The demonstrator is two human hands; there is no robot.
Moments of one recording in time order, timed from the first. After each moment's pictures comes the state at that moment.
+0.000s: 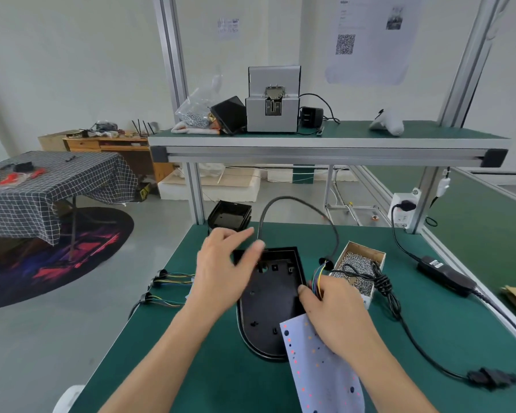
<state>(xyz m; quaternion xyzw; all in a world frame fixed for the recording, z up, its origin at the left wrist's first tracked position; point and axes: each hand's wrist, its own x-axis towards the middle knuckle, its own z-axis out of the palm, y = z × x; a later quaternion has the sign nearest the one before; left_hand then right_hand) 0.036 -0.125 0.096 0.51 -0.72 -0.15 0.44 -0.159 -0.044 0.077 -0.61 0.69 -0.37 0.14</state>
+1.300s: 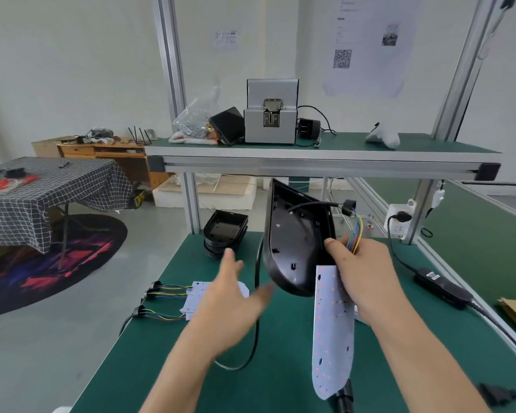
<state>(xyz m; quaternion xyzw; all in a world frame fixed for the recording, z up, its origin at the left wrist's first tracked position) 0.034 -0.084 0.108 0.54 -0.70 -0.33 0.33 -0.189 -0.076 0.137 -0.48 0.63 -0.57 0.22</state>
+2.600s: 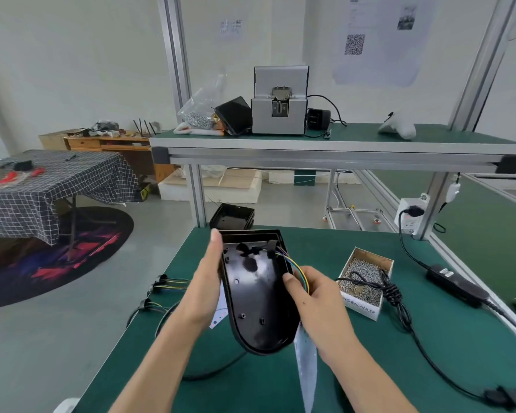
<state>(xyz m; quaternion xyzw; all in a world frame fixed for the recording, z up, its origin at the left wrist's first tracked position) 0.057 -0.136 0.088 0.31 -0.58 -0.60 0.46 -0.130 -0.081 0.063 -0.49 0.55 -0.56 0.36</state>
